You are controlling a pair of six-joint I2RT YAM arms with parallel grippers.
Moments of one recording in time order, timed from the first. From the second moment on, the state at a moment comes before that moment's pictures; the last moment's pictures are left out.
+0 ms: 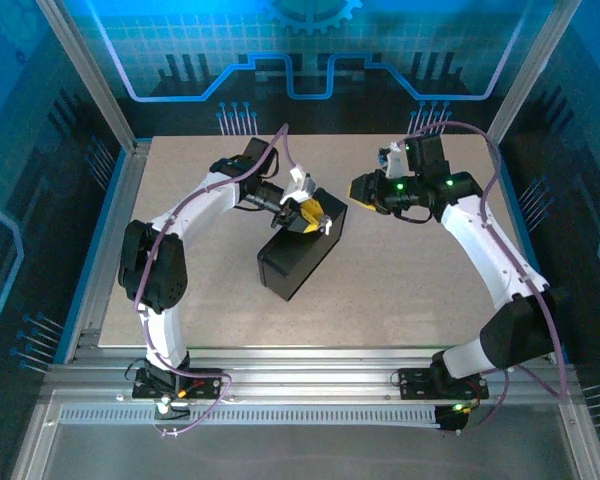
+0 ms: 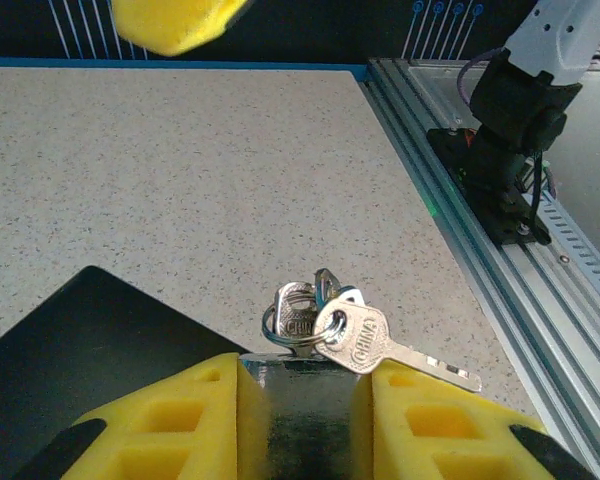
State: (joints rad) left arm -0.37 1.90 1.62 -0.81 1.13 0.94; right arm 0.27 1.47 1.42 -0.77 -0.61 0.56
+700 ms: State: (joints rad) left arm -0.35 1.90 1.64 -0.66 1.12 0.71; right arm 0.39 1.44 1.31 -0.74 -0.53 0.03
